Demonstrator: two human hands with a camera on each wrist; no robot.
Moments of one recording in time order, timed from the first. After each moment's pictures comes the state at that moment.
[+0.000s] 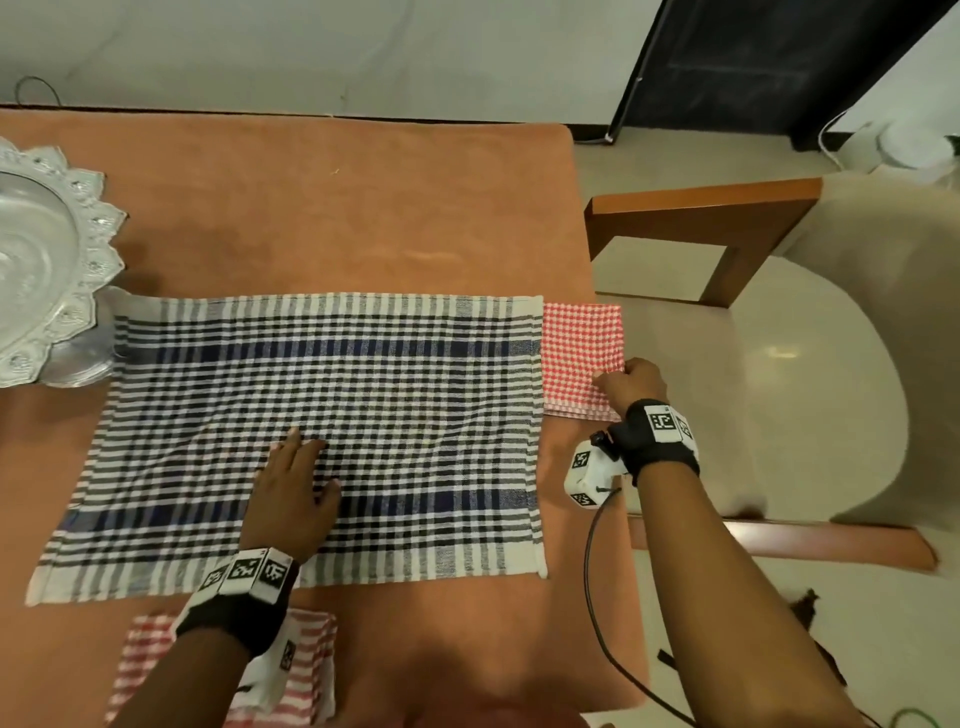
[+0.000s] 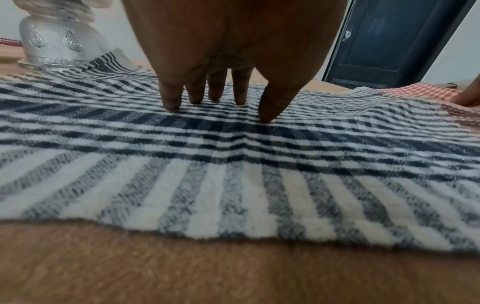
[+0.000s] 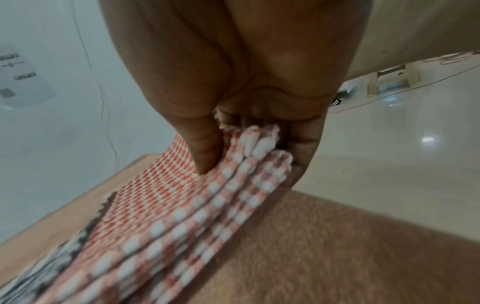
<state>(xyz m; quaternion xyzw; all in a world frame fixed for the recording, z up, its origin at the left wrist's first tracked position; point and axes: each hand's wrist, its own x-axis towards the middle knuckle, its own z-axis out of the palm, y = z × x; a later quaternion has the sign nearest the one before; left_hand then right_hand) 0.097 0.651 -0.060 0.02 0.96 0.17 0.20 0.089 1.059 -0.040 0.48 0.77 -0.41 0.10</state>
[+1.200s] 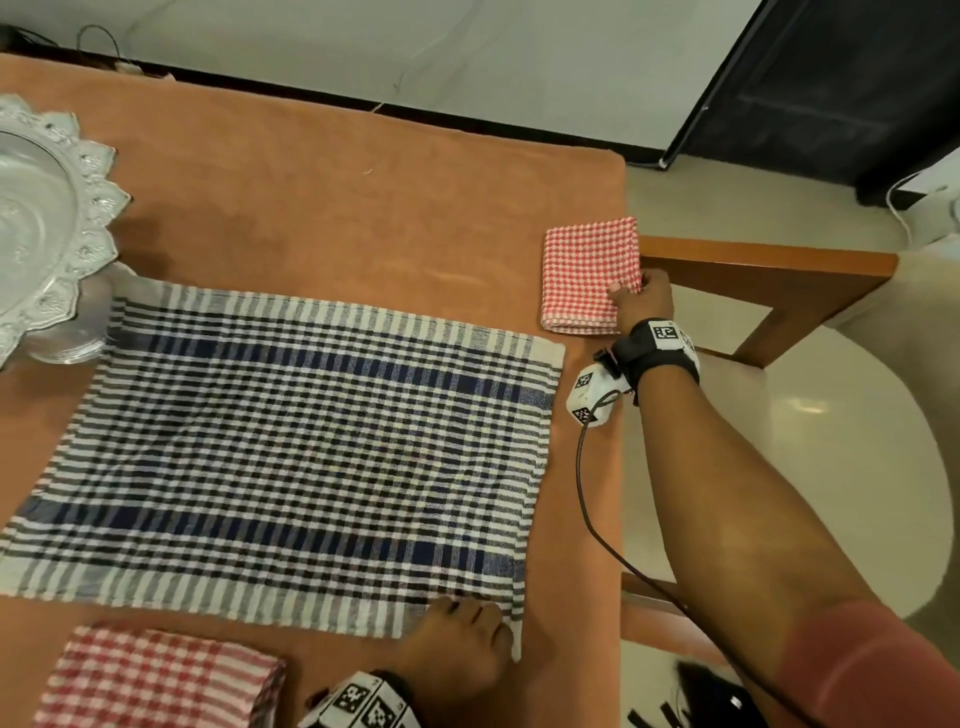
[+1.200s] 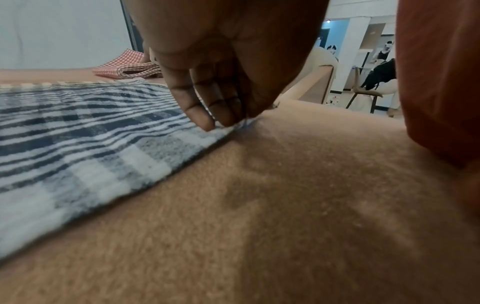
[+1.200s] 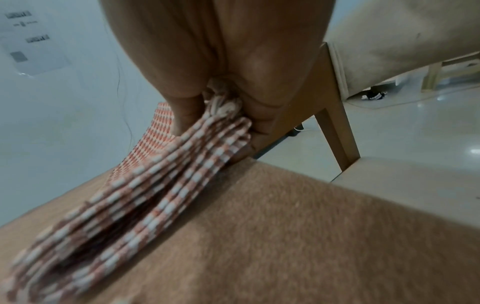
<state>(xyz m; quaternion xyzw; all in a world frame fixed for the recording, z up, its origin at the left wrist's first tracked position) 0.203 0.802 -0.073 0.50 0.86 0.06 0.09 -0.073 1.088 -0.023 0.39 0.80 -0.46 0.02</state>
